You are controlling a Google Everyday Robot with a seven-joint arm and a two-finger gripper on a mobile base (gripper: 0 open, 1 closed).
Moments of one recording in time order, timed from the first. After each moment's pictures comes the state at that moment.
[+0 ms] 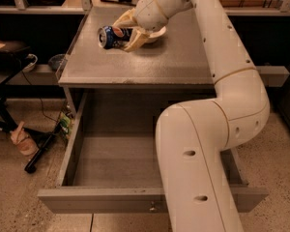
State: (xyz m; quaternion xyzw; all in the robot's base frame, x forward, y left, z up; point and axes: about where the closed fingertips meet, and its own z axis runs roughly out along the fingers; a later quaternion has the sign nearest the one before) arm 0.735 0.056 0.925 -0.81 0.40 0.18 0.40
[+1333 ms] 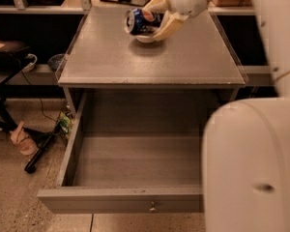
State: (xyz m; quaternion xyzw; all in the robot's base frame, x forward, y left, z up) arm 0.690 -0.033 0.986 -0.78 0.46 0.14 0.41
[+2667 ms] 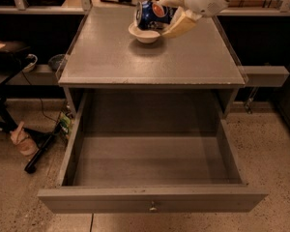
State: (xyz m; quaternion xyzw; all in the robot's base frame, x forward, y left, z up) arm 0.650 -0.059 1.016 -0.72 0.54 0.06 0.43
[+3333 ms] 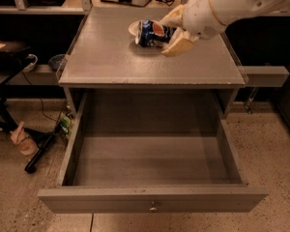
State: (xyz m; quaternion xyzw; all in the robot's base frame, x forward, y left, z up) arm 0.630 -0.060 0.979 -0.69 0.59 0.05 0.42
